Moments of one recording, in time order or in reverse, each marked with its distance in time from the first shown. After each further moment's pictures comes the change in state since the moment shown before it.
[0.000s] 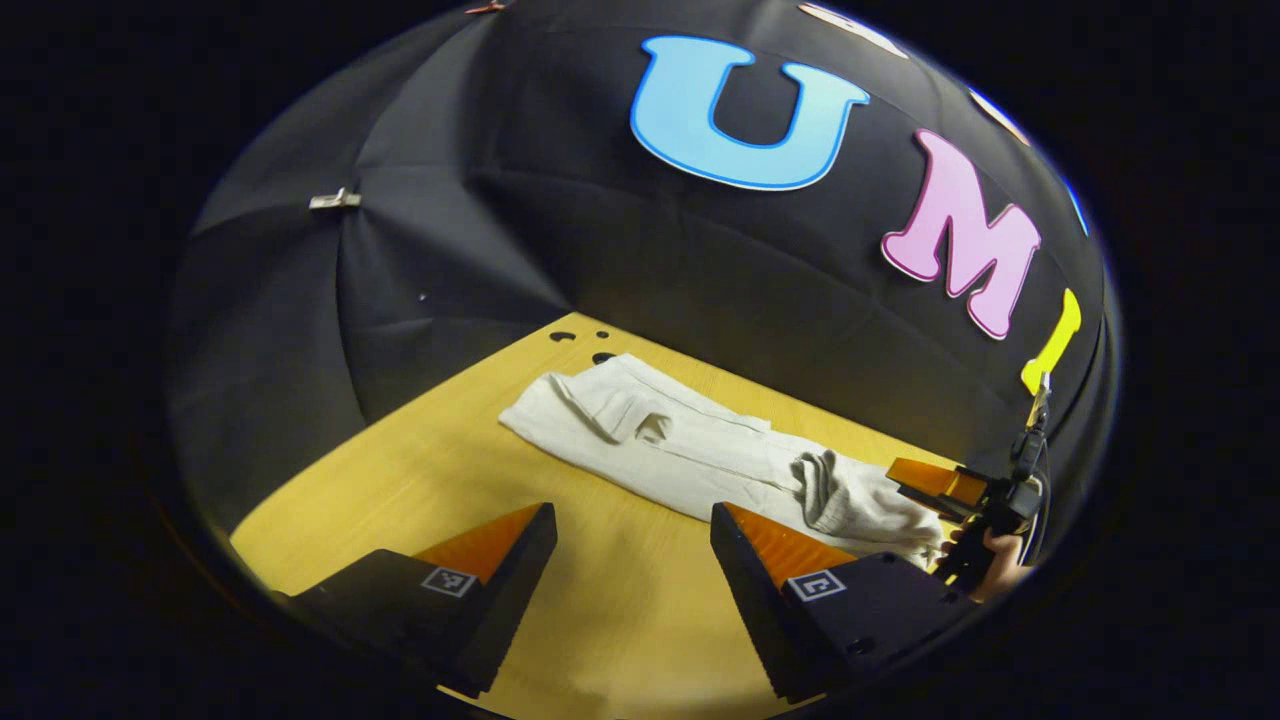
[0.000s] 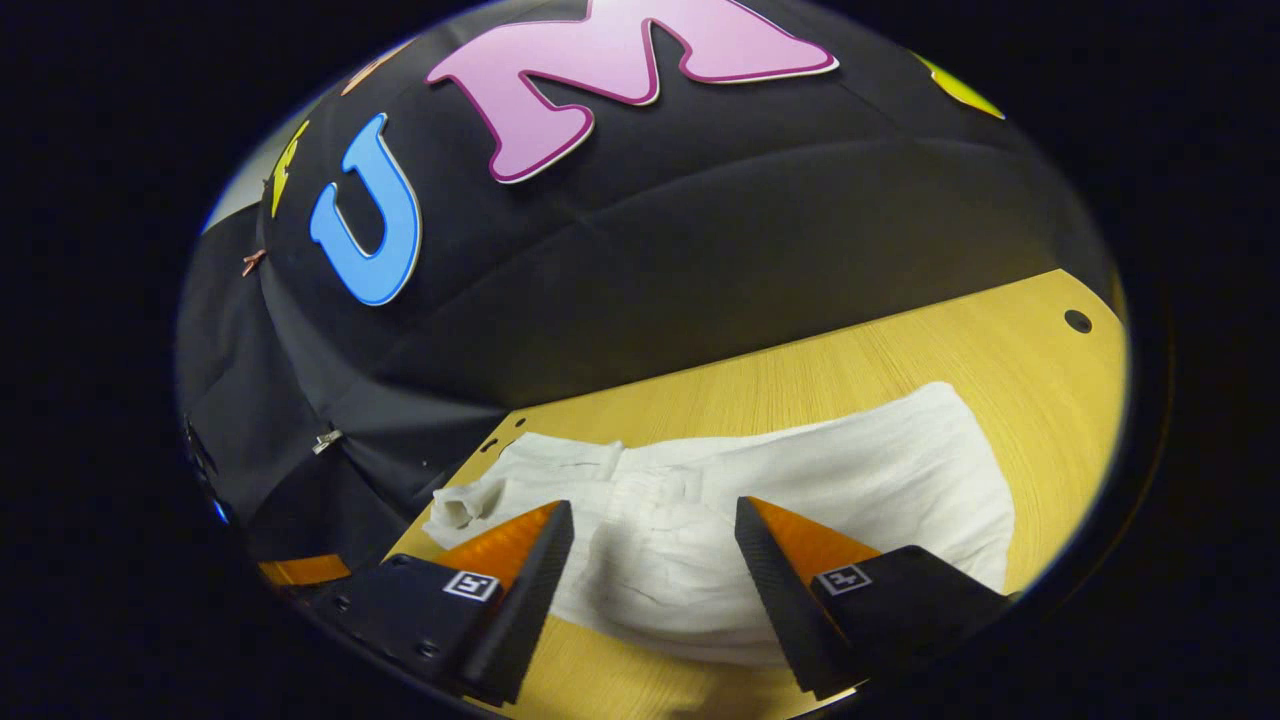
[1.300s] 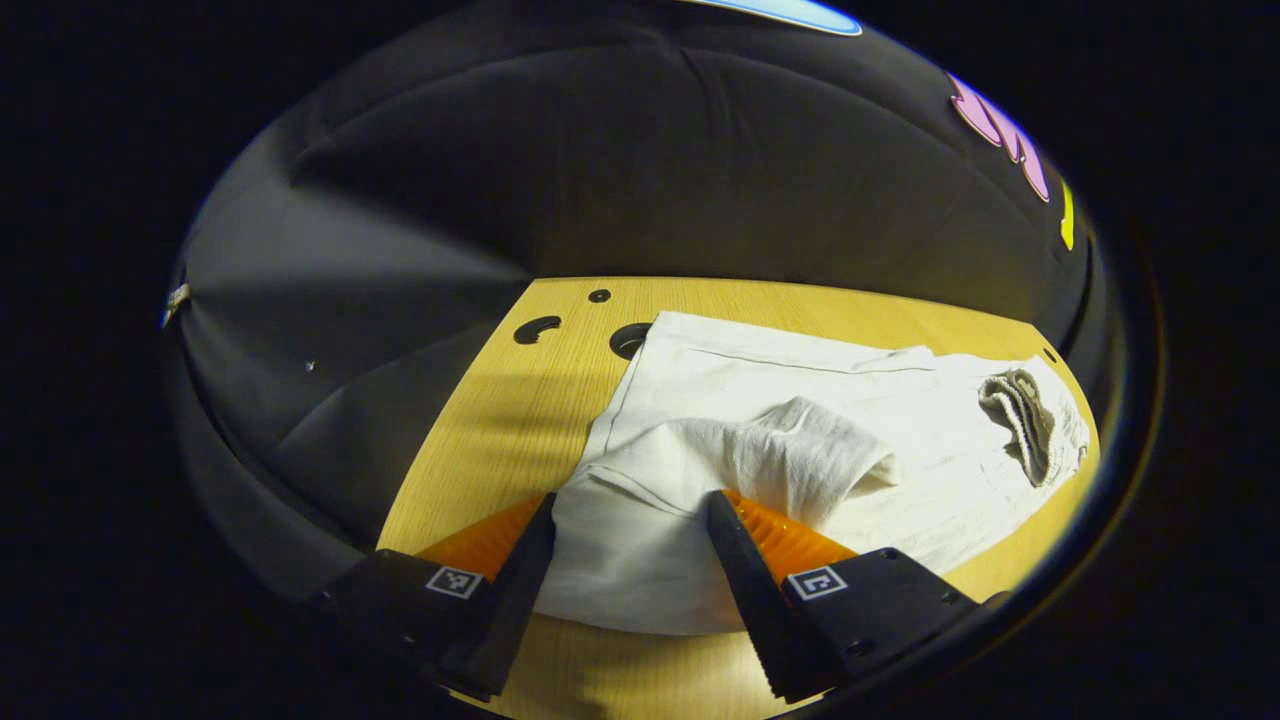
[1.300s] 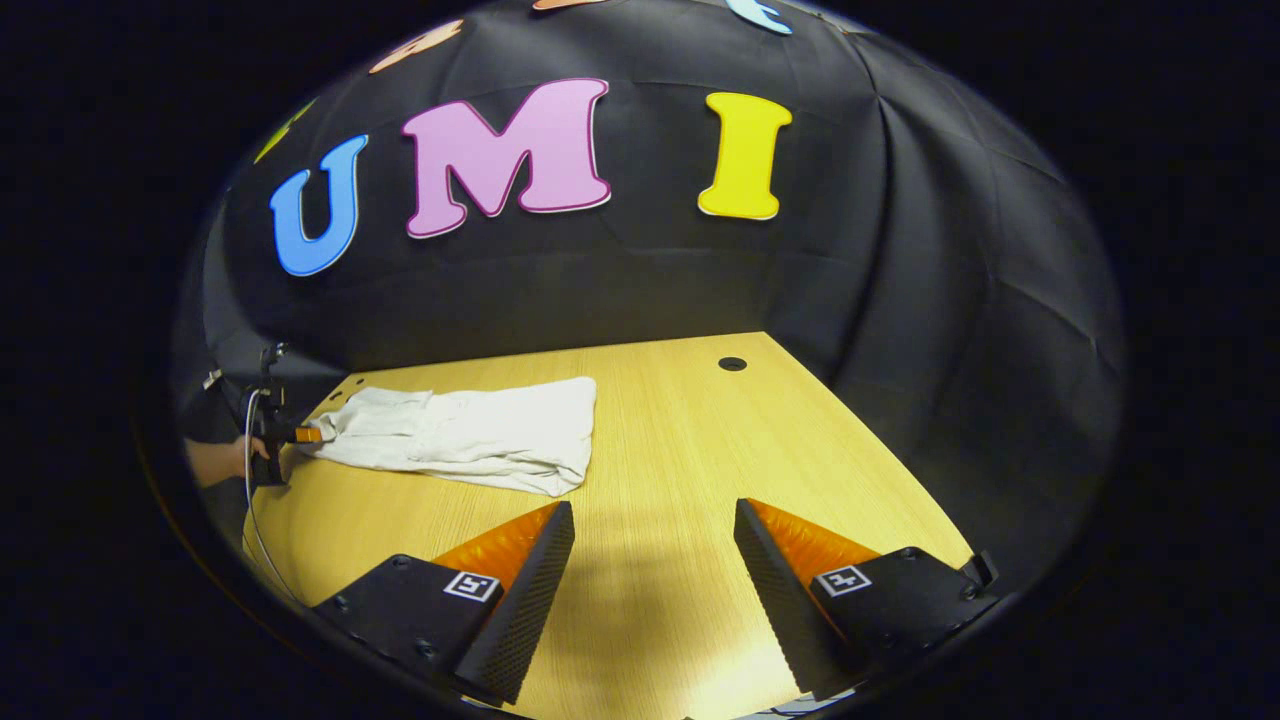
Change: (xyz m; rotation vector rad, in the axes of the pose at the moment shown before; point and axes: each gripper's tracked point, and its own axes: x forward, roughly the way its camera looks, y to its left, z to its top) left arm 0.225 0.099 0.010 0.374 0.254 -0.059; right arm -0.335 -0.106 -0.017 -0.190 -0.025 -0.578
